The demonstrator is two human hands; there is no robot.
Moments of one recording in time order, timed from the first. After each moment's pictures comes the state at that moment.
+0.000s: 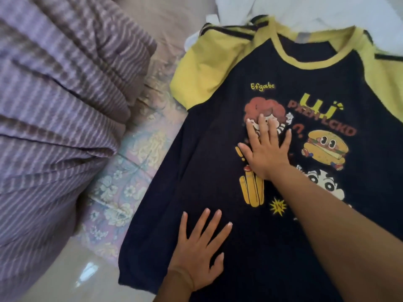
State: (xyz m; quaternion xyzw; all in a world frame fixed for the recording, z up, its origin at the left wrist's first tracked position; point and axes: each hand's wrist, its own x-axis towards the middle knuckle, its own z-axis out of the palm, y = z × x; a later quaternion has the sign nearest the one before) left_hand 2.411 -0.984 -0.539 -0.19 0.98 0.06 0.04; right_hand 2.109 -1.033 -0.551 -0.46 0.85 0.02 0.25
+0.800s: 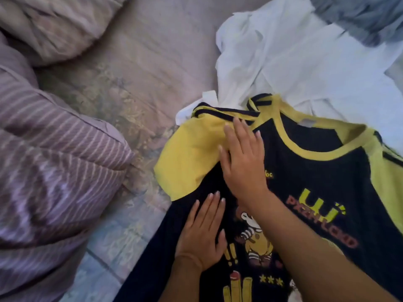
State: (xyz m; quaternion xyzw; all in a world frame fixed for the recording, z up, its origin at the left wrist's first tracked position) left_hand 2.223 -1.147 -0.542 -0.31 0.94 0.10 0.07; right_hand 2.055 -1.199 -0.485 -0.52 0.83 -0.21 0.06
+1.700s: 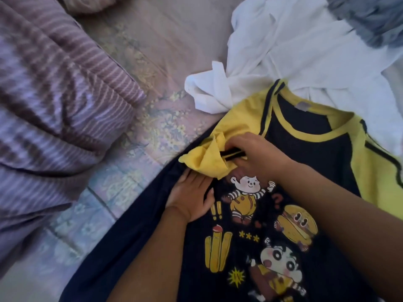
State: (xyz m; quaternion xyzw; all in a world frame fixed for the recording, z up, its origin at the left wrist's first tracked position) left_hand 2.222 -1.142 -0.544 -0.36 0.92 0.14 0.12; right_hand 2.010 -1.154 -0.448 -0.68 0.65 -0.07 0.34
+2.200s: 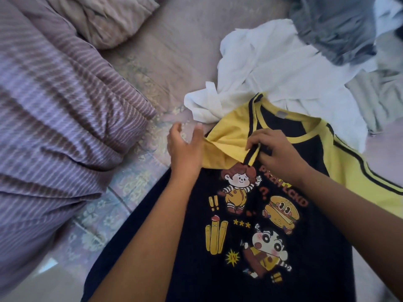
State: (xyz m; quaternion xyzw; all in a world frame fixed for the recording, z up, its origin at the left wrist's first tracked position) left_hand 2.178 -1.194 -0.397 -0.66 0.44 0.55 -0.28; right_hand 1.988 -1.108 -0.380 -0.57 0.72 -0.20 0.34
